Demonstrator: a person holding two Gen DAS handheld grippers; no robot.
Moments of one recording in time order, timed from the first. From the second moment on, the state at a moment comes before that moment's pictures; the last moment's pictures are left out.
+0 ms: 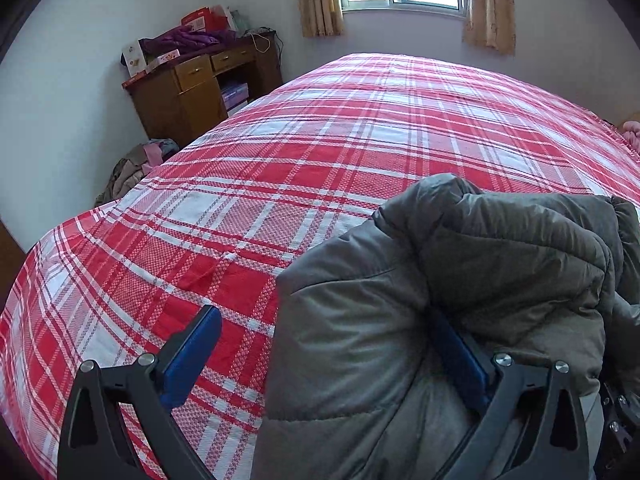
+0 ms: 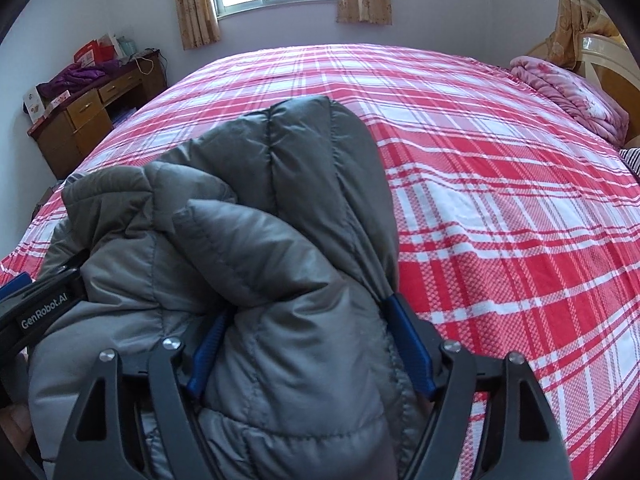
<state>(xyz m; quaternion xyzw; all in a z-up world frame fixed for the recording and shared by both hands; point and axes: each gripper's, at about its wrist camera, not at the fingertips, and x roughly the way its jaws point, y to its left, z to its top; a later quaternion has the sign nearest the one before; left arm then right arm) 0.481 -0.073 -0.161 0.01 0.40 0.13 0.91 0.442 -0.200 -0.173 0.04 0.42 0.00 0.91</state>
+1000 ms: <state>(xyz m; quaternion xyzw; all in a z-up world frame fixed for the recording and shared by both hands) 0.417 -0.050 -0.141 0.01 0.41 0.04 0.91 0.419 -0.226 -0.164 0.11 0.43 0.04 0.89</state>
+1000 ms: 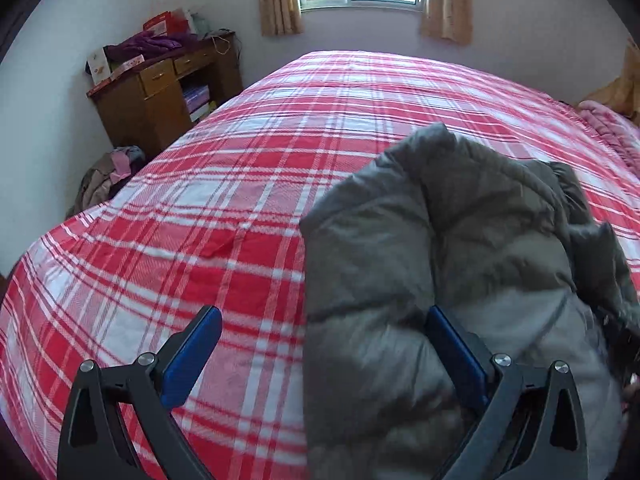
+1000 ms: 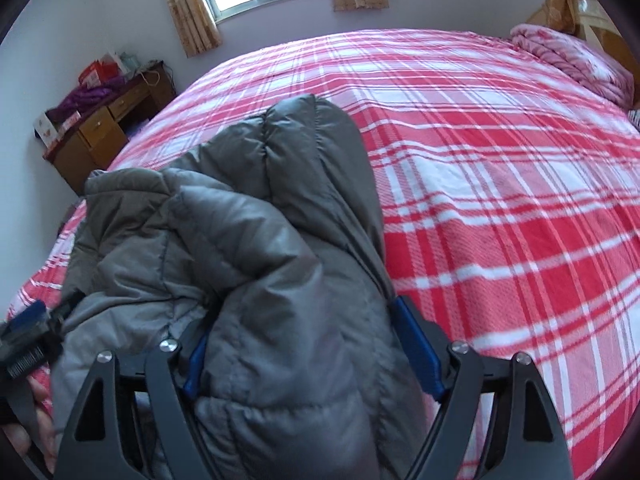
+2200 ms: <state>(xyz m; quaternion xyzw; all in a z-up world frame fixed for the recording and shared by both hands) 0.409 -0.063 -0.162 -0.01 0.41 -0.09 0.91 0.405 -0.236 -0.184 0.20 0.42 0.15 0.88</state>
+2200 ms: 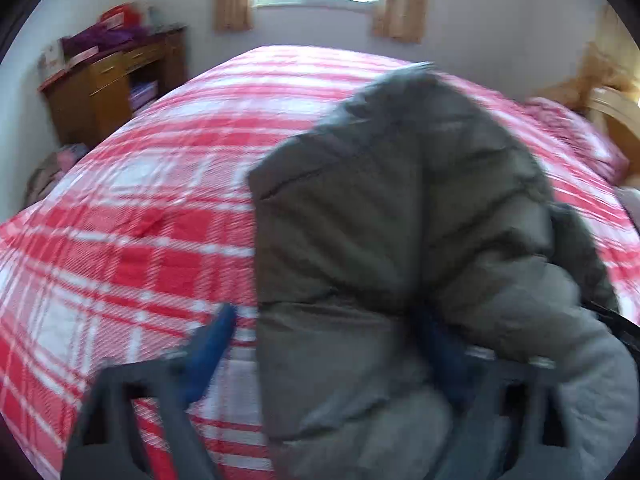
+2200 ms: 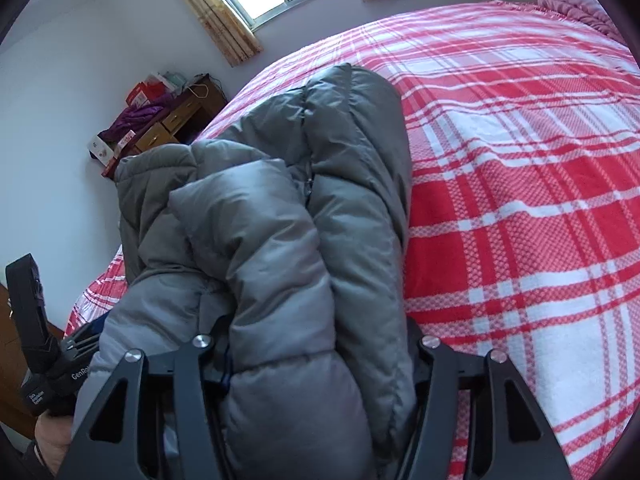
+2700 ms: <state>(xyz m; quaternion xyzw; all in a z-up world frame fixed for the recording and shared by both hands) 0.361 -0.084 -0.121 0.08 0.34 -0.07 0.93 0.385 -0.239 -0.176 0.23 0.39 0.20 0.87</state>
